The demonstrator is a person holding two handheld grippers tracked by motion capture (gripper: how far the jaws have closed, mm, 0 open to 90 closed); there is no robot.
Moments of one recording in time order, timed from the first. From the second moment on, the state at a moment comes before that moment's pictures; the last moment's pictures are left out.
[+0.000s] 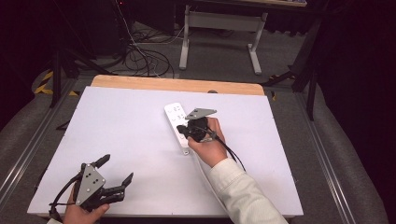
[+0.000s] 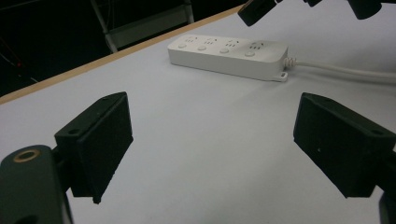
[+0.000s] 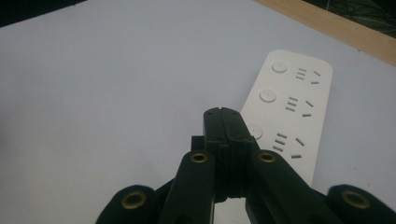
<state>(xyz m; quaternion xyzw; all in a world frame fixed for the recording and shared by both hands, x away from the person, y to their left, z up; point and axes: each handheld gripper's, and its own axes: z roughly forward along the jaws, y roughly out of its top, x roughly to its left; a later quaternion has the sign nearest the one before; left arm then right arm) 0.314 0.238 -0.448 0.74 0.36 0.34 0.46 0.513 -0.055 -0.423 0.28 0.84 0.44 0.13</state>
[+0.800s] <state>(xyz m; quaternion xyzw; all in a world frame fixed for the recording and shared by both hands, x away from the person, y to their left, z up) 0.316 0.239 -0.449 0.74 0.36 0.34 0.45 0.494 -0.073 -0.395 0.27 0.82 0.49 0.15</state>
